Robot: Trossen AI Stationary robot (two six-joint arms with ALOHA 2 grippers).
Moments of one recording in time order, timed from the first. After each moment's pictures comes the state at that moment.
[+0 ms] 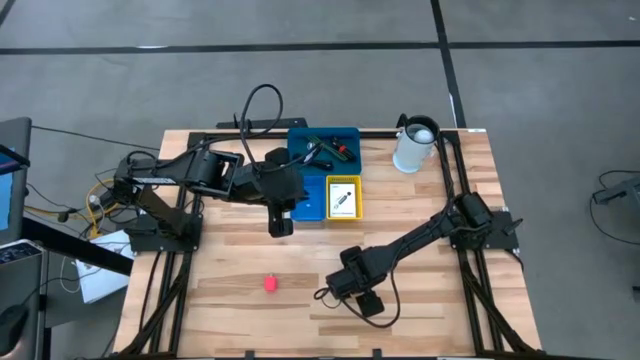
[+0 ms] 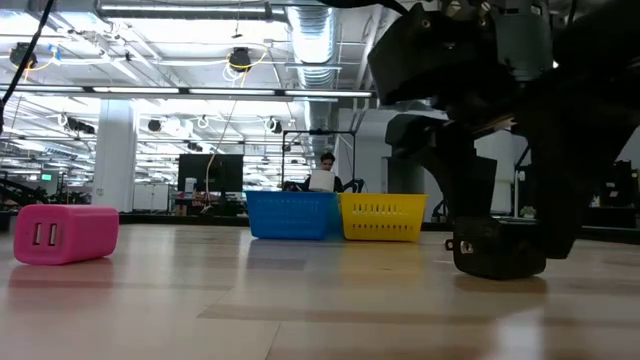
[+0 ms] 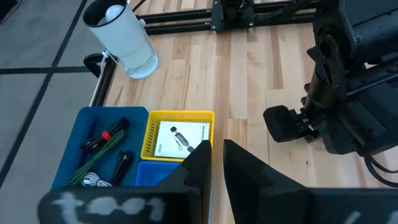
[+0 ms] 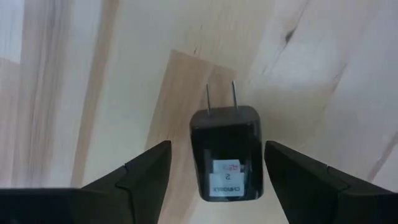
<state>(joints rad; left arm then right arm) -0.16 1.59 1.93 -1.09 -0.30 -0.06 0.43 2.05 1.43 -0.83 -0.12 0.07</state>
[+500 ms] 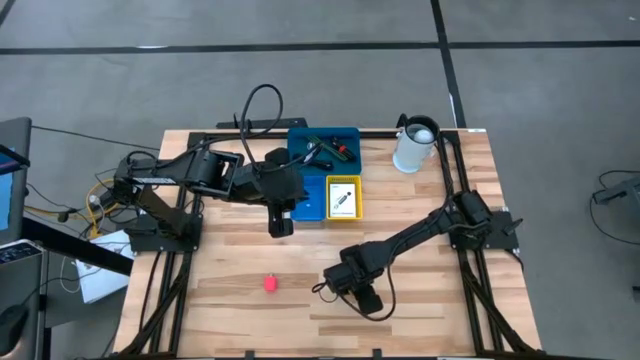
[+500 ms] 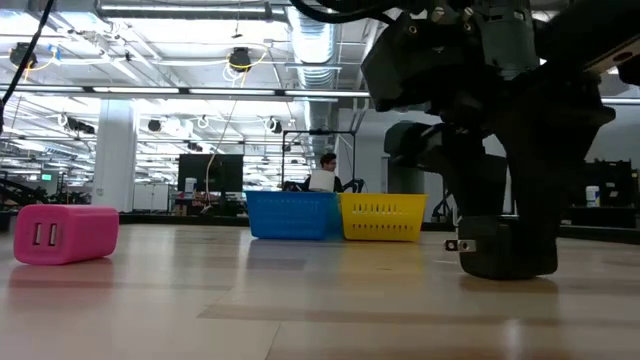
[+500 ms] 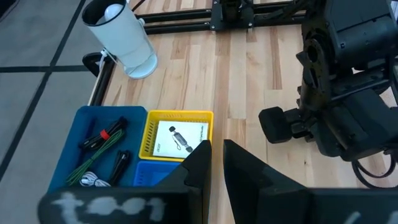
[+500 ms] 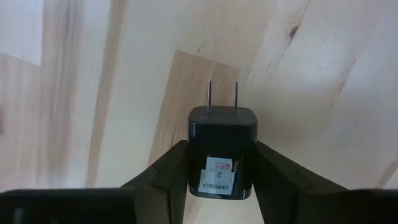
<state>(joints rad) -0.16 1.59 1.93 -1.09 -0.30 -0.06 0.40 2.05 1.43 -0.83 -0.20 0.06</state>
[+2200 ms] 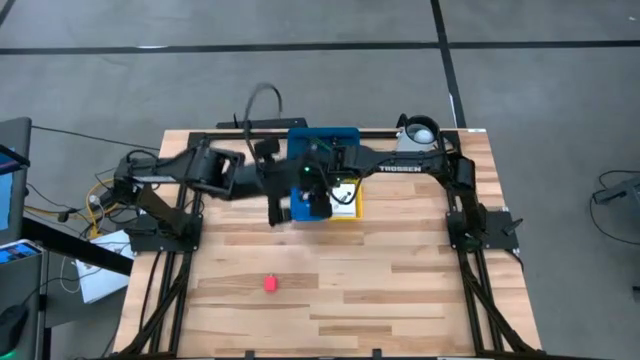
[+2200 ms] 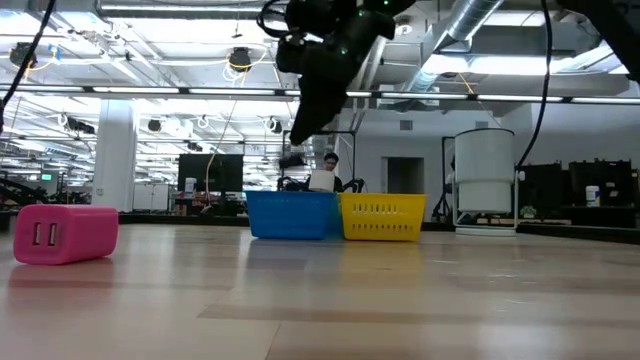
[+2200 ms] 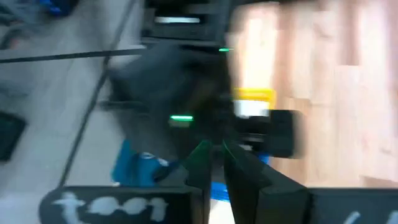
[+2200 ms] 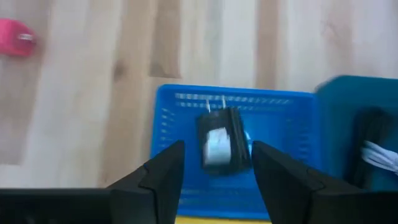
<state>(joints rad) -0.16 1.59 1.93 -1.19 -0.49 -0.04 -0.16 2.05 1.80 -0.80 -0.10 -0.27</state>
